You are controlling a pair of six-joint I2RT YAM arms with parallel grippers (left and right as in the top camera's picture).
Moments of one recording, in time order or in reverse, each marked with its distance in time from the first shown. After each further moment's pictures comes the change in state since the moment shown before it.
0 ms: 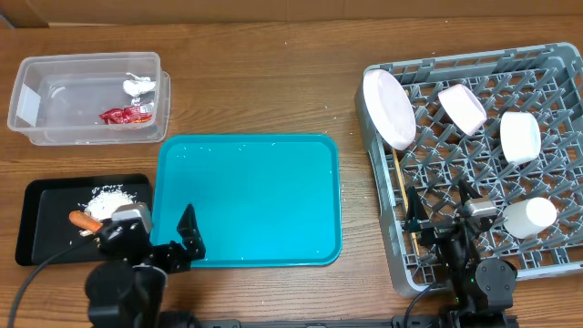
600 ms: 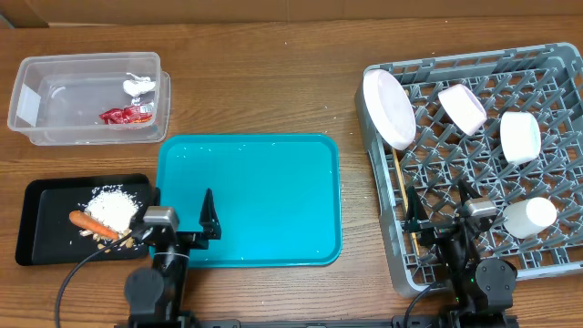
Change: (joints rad) left arm -0.024 -0.206 -0.553 0.634 0.060 0.072; right arm 0.000 0.000 0.000 0.000 0.000 -0.002
